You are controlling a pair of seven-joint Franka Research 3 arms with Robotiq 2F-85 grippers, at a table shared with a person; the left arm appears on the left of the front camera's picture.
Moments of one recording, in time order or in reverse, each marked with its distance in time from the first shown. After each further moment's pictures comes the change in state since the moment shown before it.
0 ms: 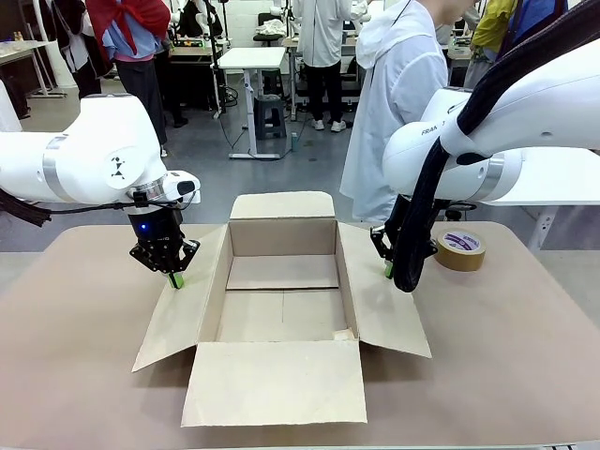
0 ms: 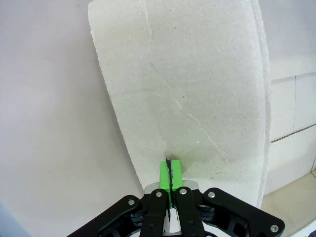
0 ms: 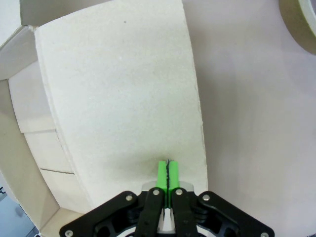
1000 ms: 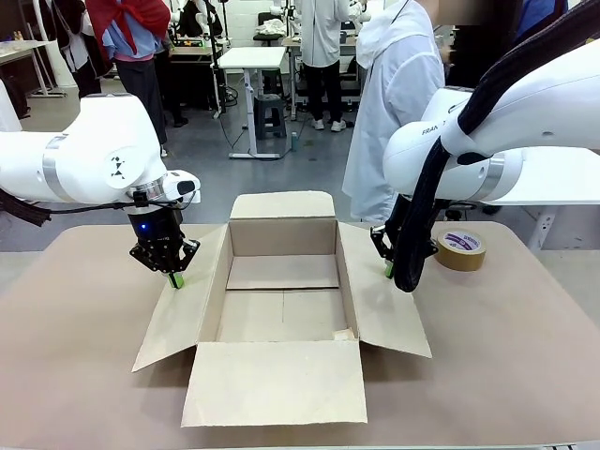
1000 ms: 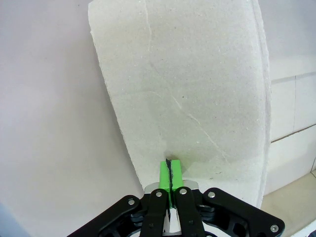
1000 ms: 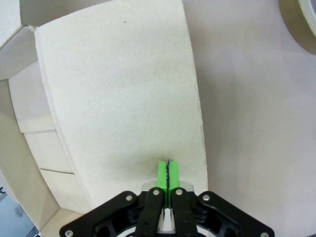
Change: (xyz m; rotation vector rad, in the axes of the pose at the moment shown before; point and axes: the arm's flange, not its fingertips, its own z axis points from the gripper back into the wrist) left arm 0.000 0.000 0.000 0.000 0.000 0.000; right arm 0.000 0.000 0.000 0.000 0.000 0.000
